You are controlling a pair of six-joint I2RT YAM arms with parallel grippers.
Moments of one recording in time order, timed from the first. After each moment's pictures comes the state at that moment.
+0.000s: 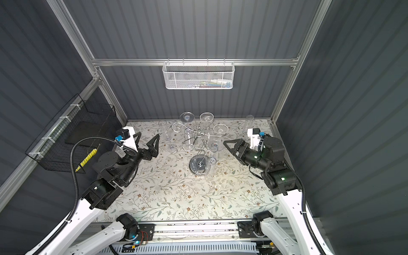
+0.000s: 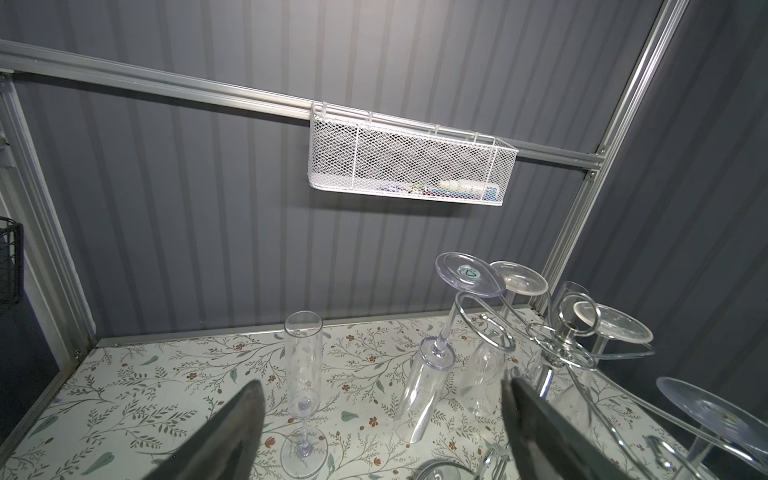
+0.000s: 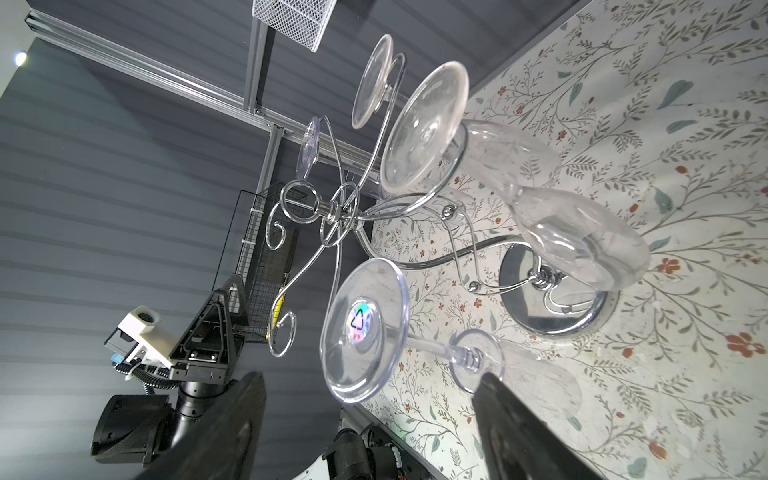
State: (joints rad) left arm -0.64 0.76 0.91 -0.10 -0.29 -0.14; right arm 0.23 0.84 1.03 -0.49 -0.59 0.96
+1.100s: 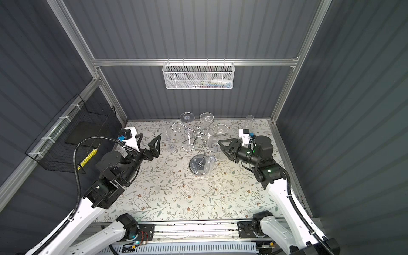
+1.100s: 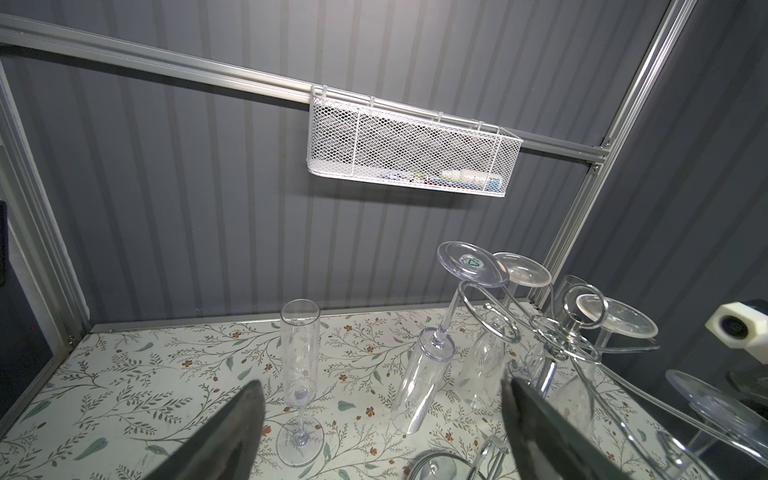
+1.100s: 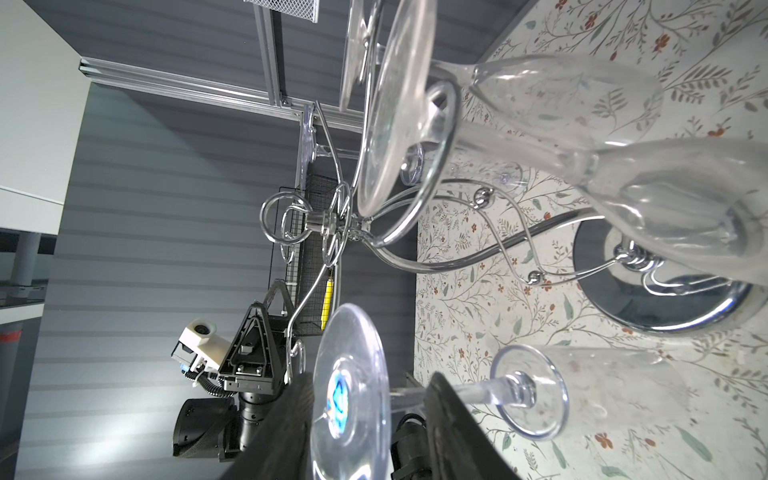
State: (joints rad) left arm -0.64 0.77 0.90 -0.10 -0.30 -0.17; right arm 0.25 0.95 0.87 -0.12 -0.72 1.22
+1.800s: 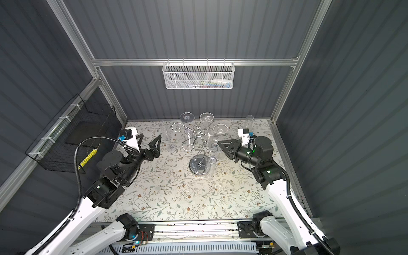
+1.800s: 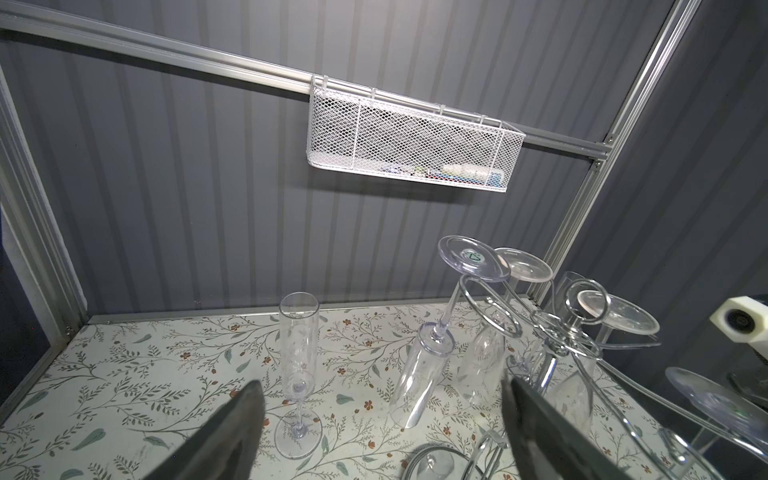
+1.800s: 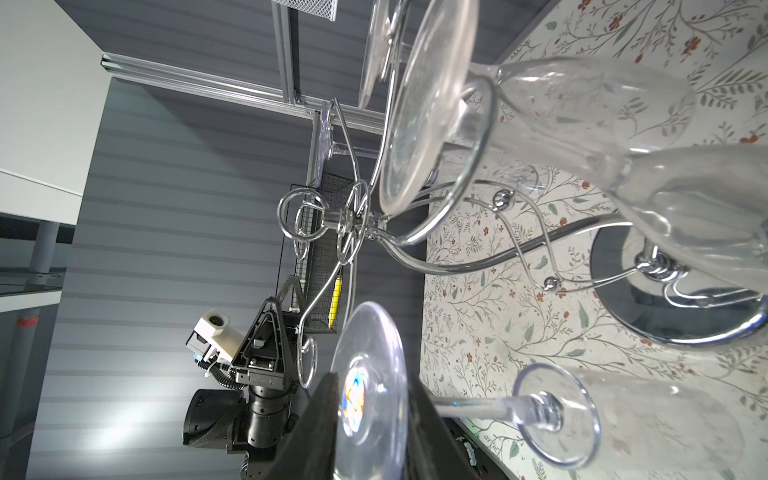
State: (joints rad) left arm -0.64 0.78 0.90 -0.11 -0.29 -0.19; right arm 0.26 0.94 0.85 -0.07 -0.72 1.23
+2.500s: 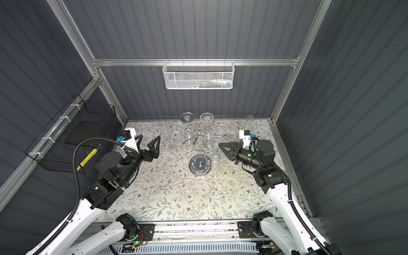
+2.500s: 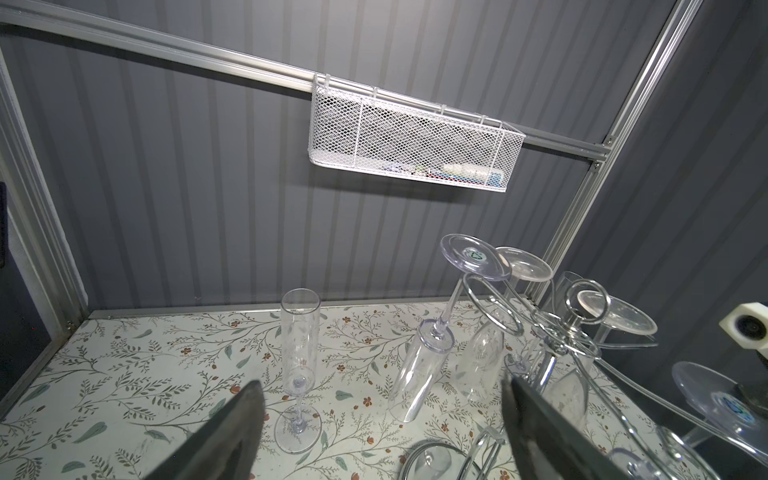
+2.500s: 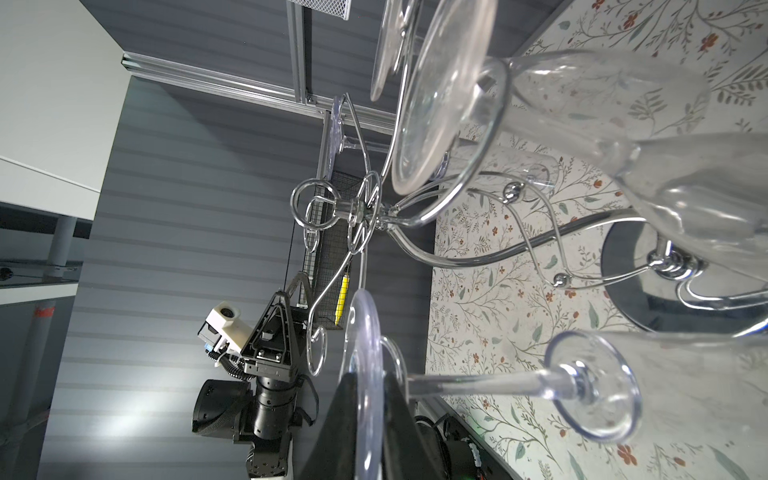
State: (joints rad) left arm -0.64 0.76 0.90 -0.13 -0.29 -0.20; right arm 0.26 0.89 0.81 -0.03 -0.72 1.26
